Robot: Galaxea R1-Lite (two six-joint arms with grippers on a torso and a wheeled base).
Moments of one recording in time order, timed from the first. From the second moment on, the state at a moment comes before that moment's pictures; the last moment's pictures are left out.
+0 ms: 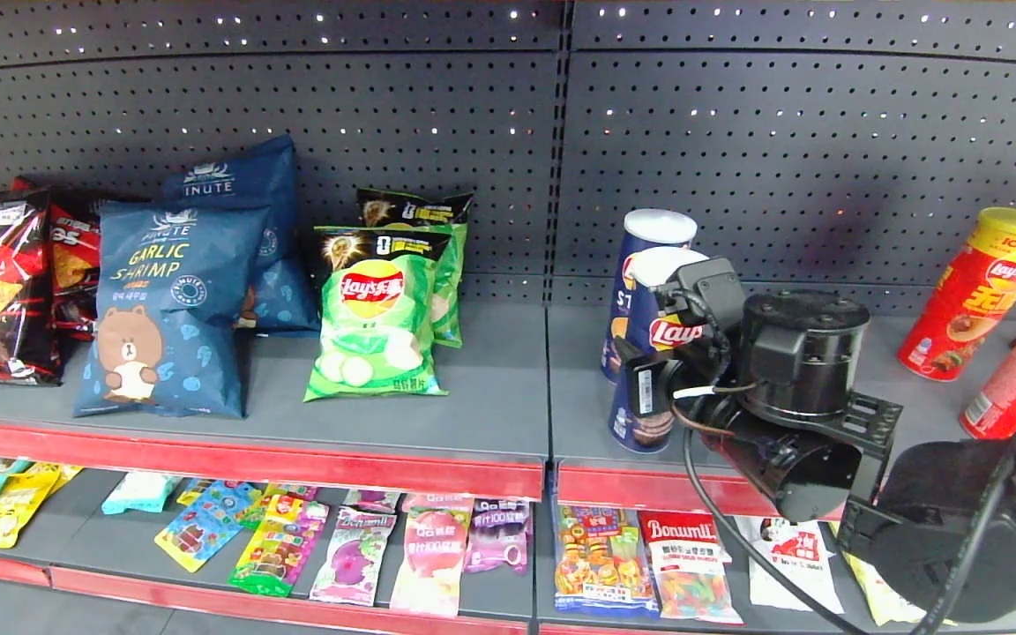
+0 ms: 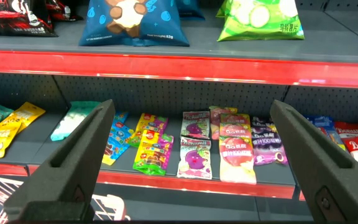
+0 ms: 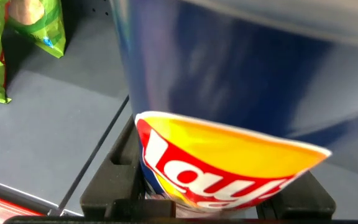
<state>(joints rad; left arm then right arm) 0.00 0.00 0.00 0.00 0.01 0.00 0.70 1.83 -0.73 -0.90 -0.53 -0.07</state>
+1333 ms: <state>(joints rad) 0.00 0.00 0.00 0.00 0.01 0.00 0.71 1.83 -0.73 -0.90 -0.52 -0.06</state>
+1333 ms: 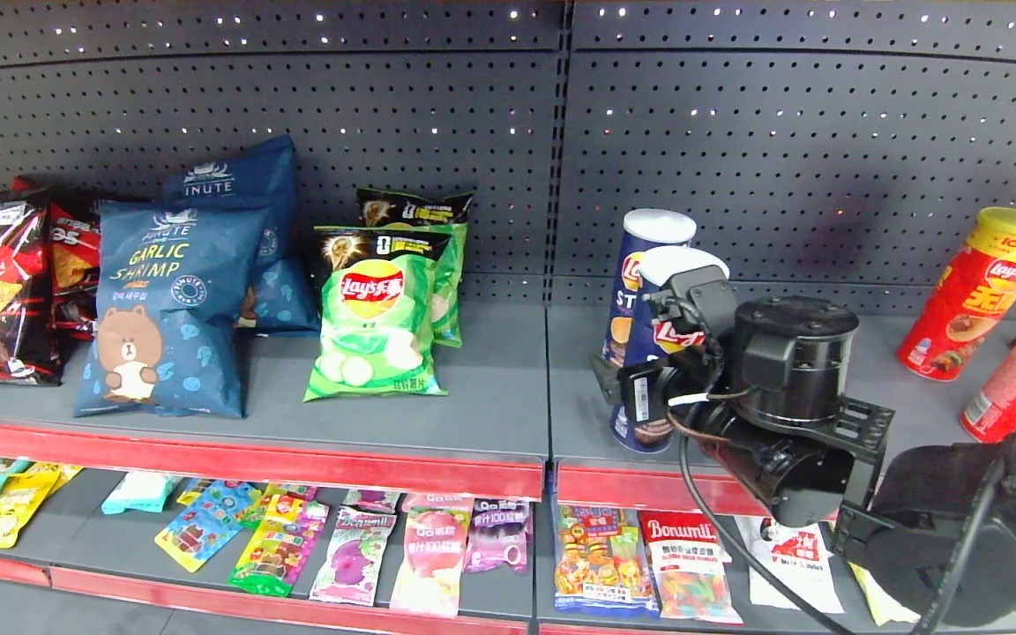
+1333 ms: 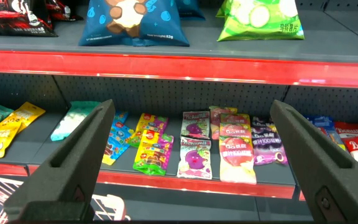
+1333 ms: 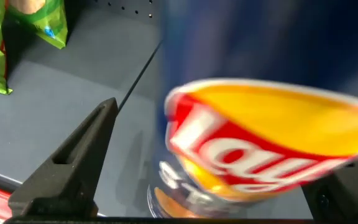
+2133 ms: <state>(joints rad) 0.00 0.00 0.00 0.00 0.01 0.00 0.75 1.63 -0.60 -0.90 -0.53 -0.05</state>
